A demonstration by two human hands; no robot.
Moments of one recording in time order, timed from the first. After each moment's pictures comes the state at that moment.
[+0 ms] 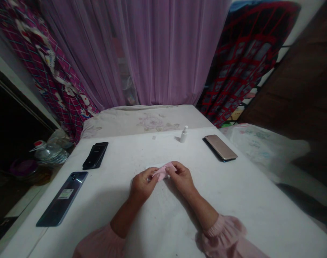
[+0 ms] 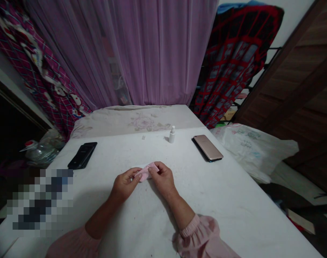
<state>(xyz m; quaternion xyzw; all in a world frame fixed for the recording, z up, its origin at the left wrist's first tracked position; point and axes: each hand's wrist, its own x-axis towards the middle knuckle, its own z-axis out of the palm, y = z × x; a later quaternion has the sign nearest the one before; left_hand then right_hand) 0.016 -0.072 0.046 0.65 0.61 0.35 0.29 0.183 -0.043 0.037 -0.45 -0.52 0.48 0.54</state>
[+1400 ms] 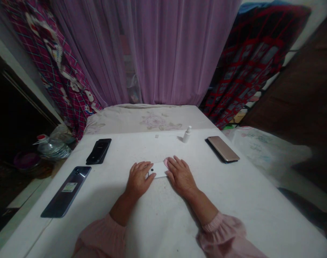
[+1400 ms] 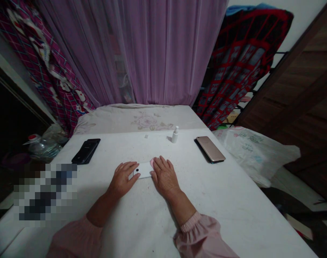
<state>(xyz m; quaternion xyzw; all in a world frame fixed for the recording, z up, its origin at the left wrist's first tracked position) -0.013 -0.065 0.031 0.76 0.60 0.24 0.07 0.199 -0.046 0.035 -0.49 -0.85 0.01 0.18</state>
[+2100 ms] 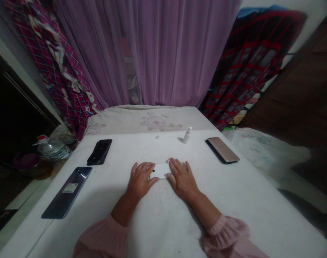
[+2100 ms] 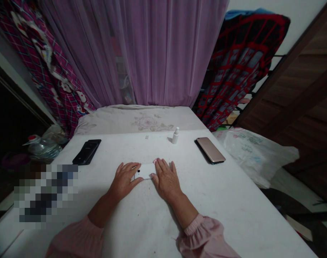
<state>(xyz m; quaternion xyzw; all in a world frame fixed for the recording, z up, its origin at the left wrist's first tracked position) -0.011 -0.067 0.039 0.79 0.59 0.18 0.07 0.199 -0.053 0.029 -0.51 -0.84 0.00 0.16</state>
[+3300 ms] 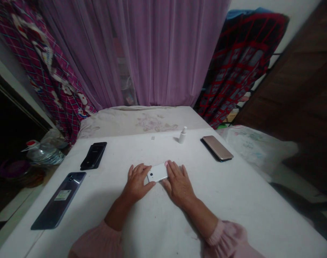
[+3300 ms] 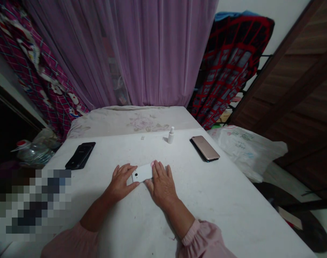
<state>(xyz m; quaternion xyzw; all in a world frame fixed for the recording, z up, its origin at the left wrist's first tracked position) -0.019 -0.064 0.022 0.79 0.57 0.20 0.08 0.192 -0.071 0.018 -0.52 -0.83 -0.02 0.19</state>
